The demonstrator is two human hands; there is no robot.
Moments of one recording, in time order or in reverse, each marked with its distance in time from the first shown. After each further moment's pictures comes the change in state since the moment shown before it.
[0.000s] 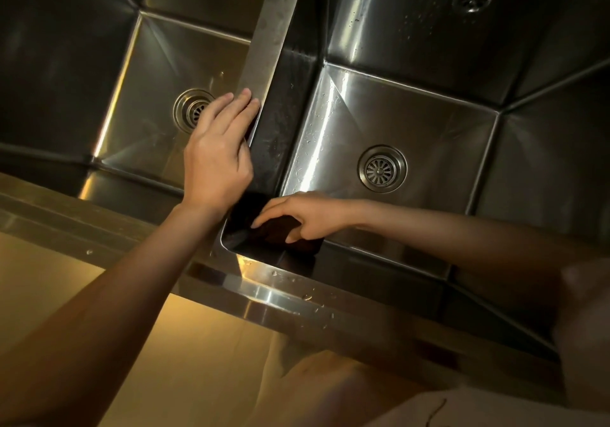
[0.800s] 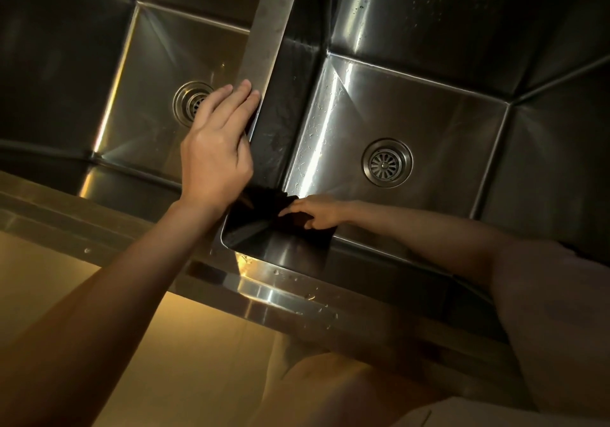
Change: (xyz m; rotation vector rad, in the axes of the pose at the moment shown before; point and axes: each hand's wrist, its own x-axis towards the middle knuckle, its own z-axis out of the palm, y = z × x) left_hand 0.000 -0.002 -0.001 0.007 0.000 0.001; right_hand 0.038 0.092 0.044 -0.170 -0.110 0.241
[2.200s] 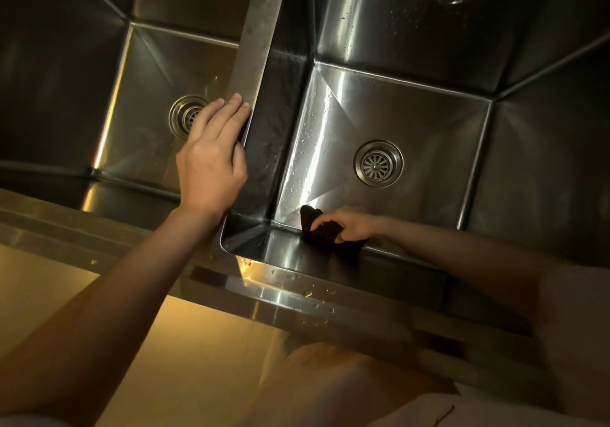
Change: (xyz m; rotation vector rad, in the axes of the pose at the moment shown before) left_hand 0.001 -0.001 0.001 0.083 -0.015 -0.003; right_hand -0.058 0.028 0.028 0.185 0.088 0.167
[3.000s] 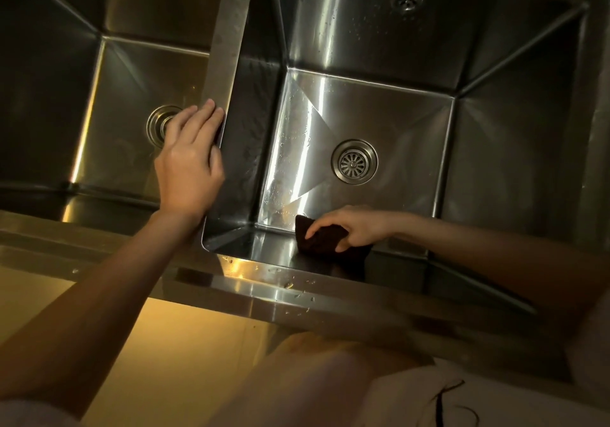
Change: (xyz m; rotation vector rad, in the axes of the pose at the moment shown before) left_hand -0.002 0.000 -0.001 0.025 -0.032 0.000; right_hand -0.091 -0.025 -0.030 0.156 -0.039 -0.107
